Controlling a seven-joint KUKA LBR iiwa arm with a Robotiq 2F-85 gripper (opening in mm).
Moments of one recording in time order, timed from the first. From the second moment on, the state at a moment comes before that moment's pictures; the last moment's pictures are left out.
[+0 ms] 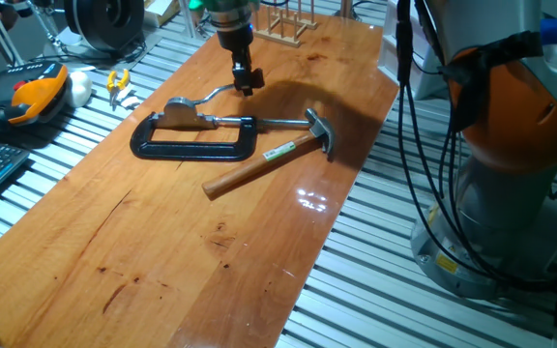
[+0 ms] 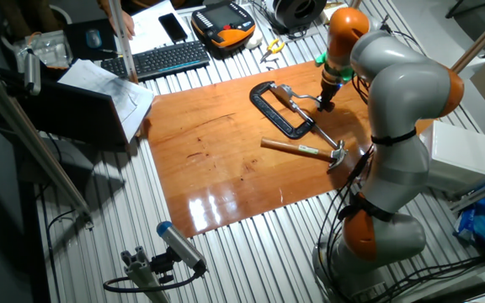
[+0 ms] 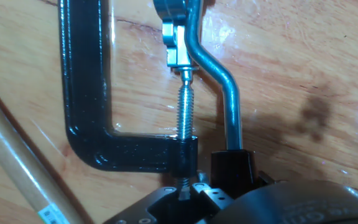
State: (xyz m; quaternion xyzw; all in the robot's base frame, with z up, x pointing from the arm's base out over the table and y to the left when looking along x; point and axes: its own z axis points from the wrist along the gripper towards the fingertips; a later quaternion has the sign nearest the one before) arm 0.567 -0.156 0.112 0.22 -0.97 -0.01 0.07
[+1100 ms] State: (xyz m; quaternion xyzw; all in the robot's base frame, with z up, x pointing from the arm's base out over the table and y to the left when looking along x) arm 0.592 -0.130 0.153 0.20 -0.97 0.01 0.09
